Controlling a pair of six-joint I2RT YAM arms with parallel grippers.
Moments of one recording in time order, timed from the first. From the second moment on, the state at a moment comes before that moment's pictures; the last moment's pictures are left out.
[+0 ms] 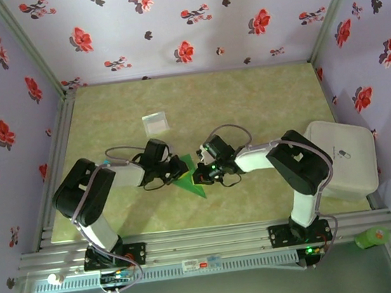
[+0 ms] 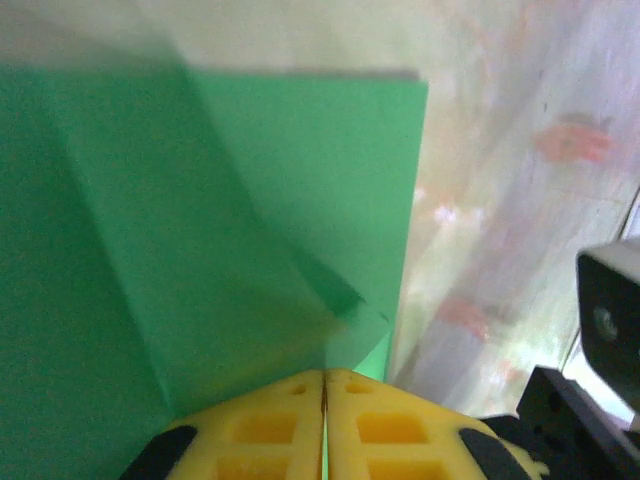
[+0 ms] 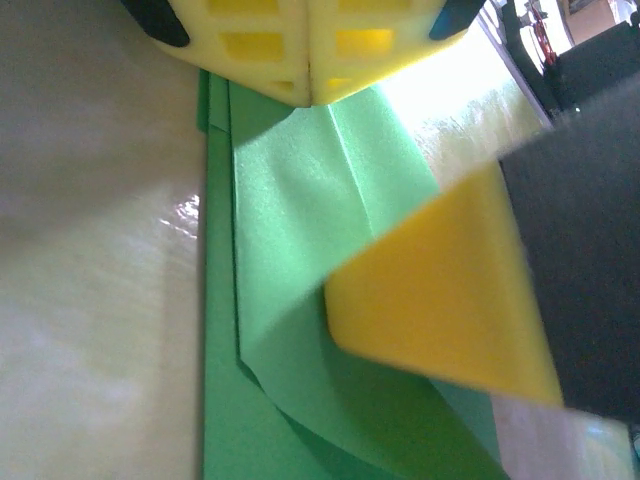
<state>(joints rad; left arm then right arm) -0.58 1.72 0.69 0.14 0.45 -0.99 0.76 1.81 0.82 0.00 -0.58 0.76</state>
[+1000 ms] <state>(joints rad) -0.37 1.72 0.83 -0.05 0.40 -0.82 0.76 1.80 0.80 0.02 -0.59 0.76</state>
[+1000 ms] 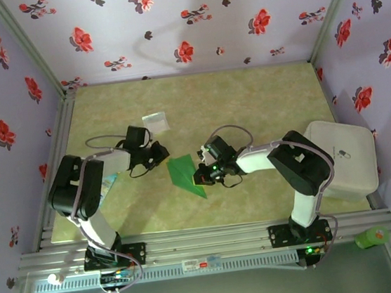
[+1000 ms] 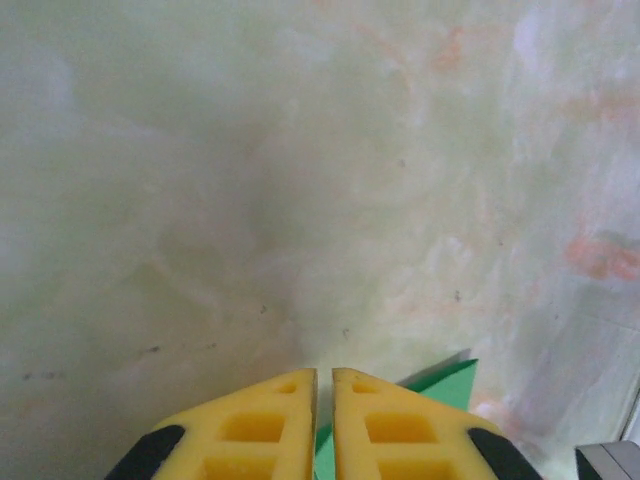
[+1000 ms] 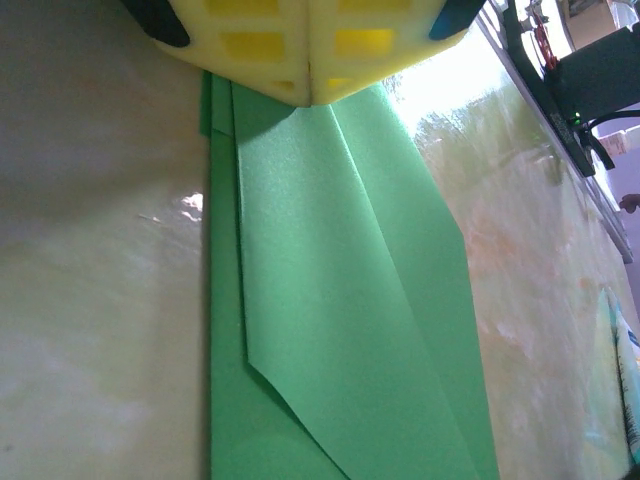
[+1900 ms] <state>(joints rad) -0.54 1.73 0.77 0.01 0.42 -0.82 0.76 1.76 0.82 -0.08 -0.57 0.77</state>
